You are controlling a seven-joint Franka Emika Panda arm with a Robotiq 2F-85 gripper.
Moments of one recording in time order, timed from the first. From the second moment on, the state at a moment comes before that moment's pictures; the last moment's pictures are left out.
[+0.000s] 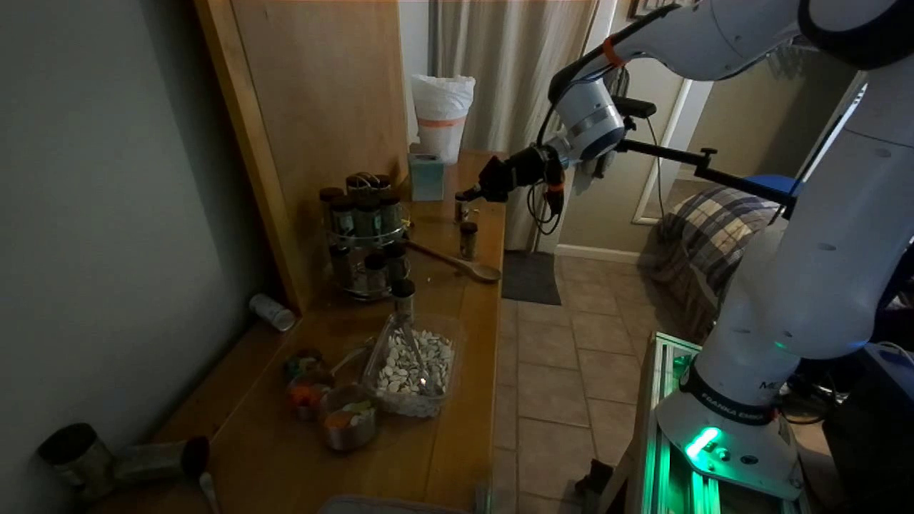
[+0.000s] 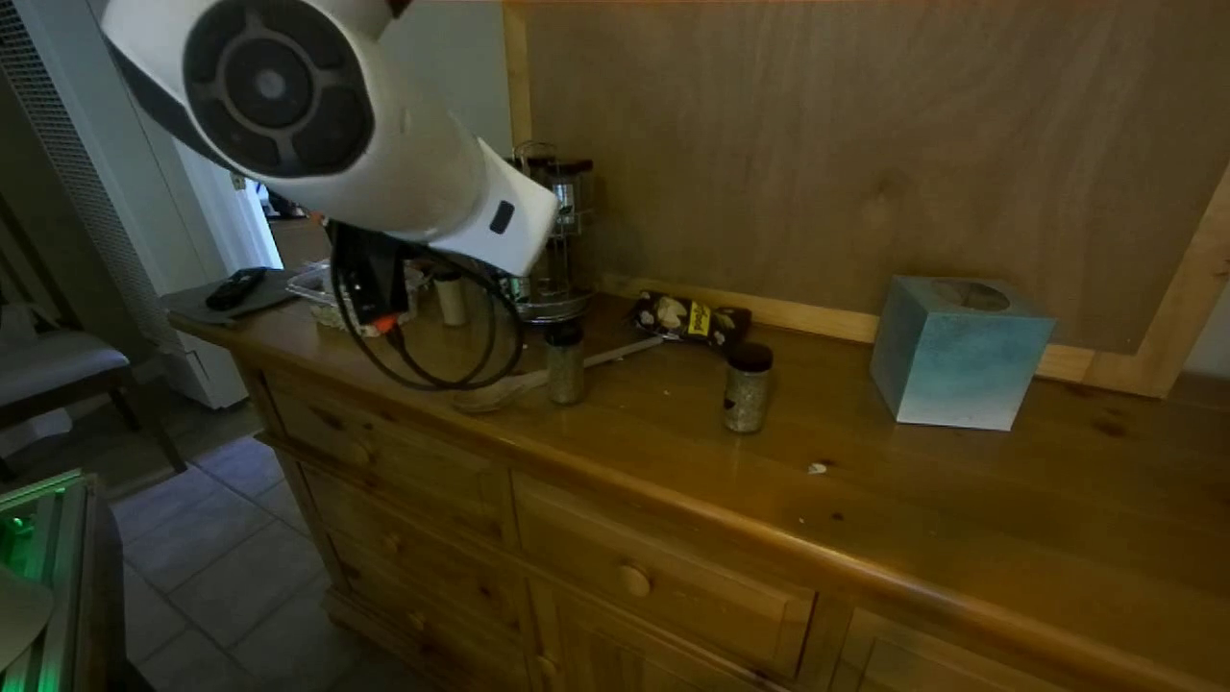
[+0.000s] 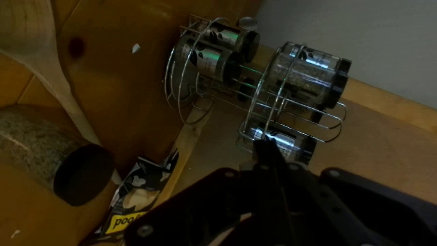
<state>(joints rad) -0.03 -0.05 -0.54 -2.36 1.34 2.01 -0.97</state>
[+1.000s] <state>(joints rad) -0.19 0.20 -0.36 -2.17 1.36 1.91 -0.97</state>
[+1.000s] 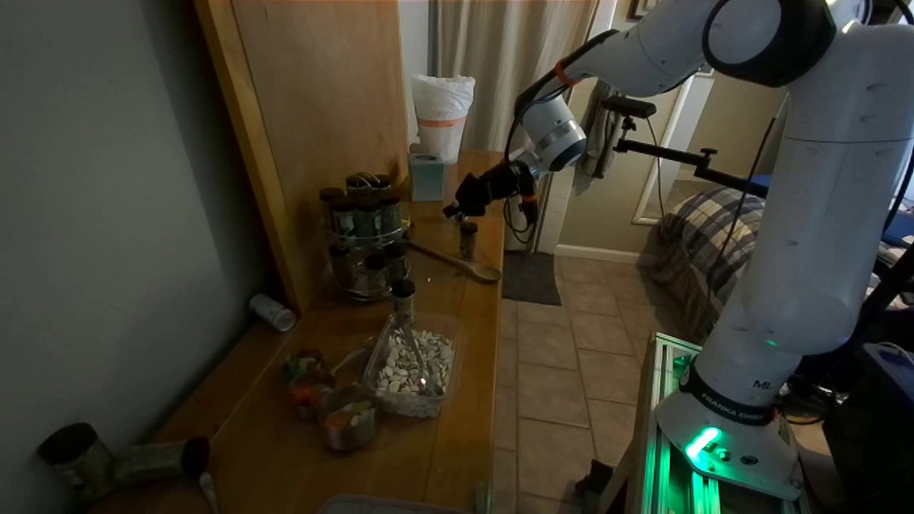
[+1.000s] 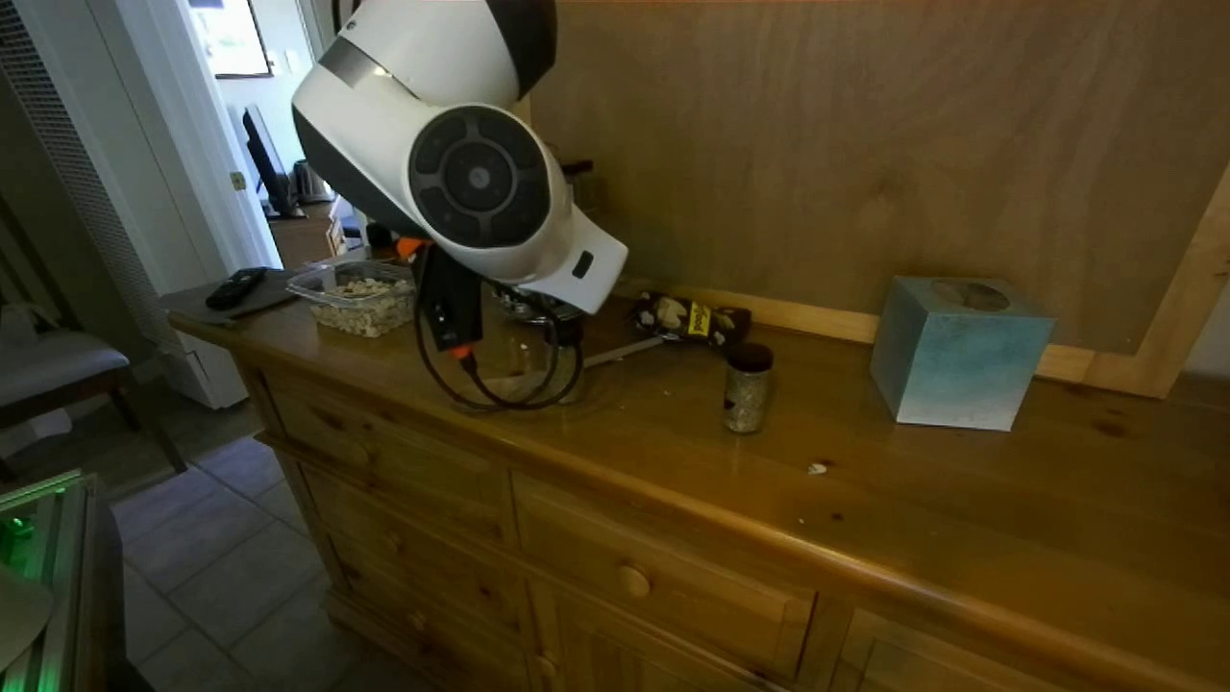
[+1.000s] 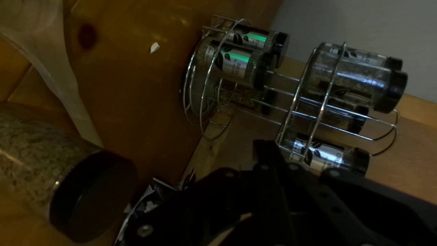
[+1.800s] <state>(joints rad) -0.28 0.33 -0.29 -2.02 1.41 1.73 -1.00</state>
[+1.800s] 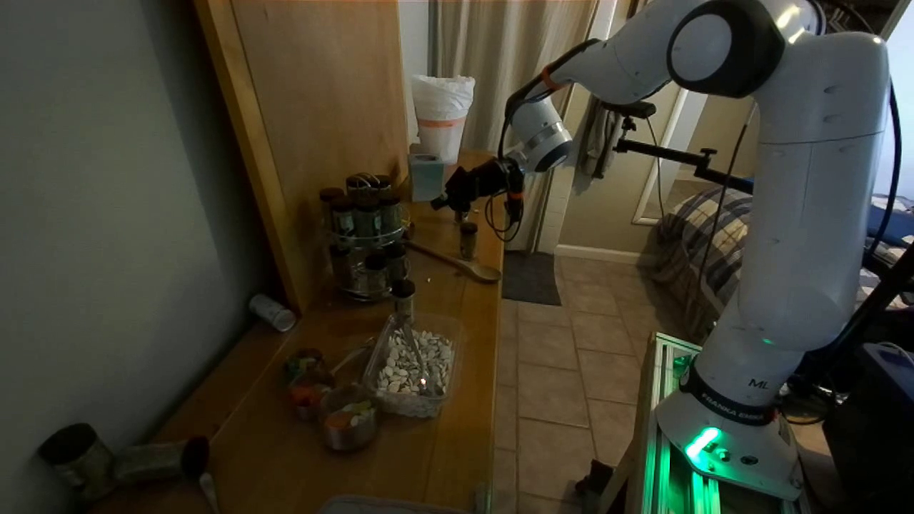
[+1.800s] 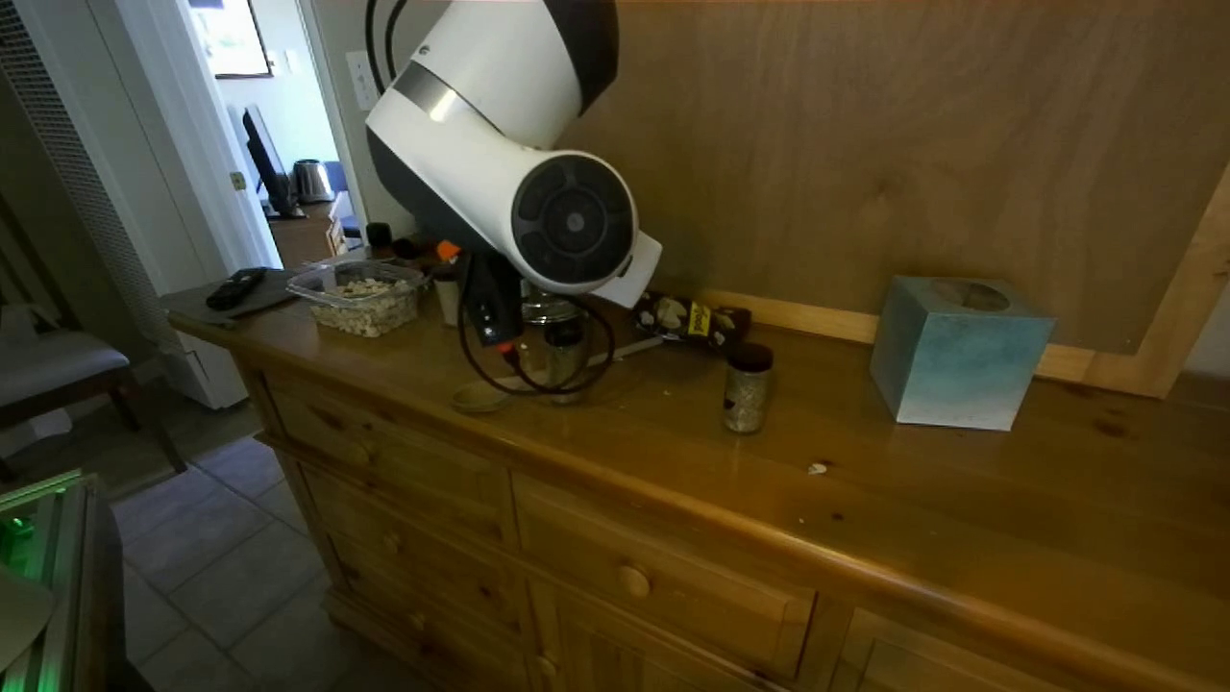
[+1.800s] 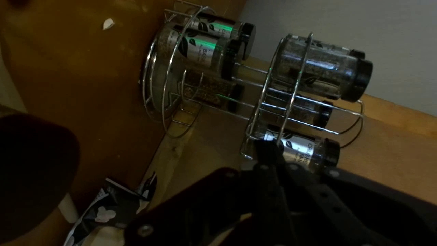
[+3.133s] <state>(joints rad) -0.29 0.57 -0.21 -1.71 1.41 1.60 -1.00</state>
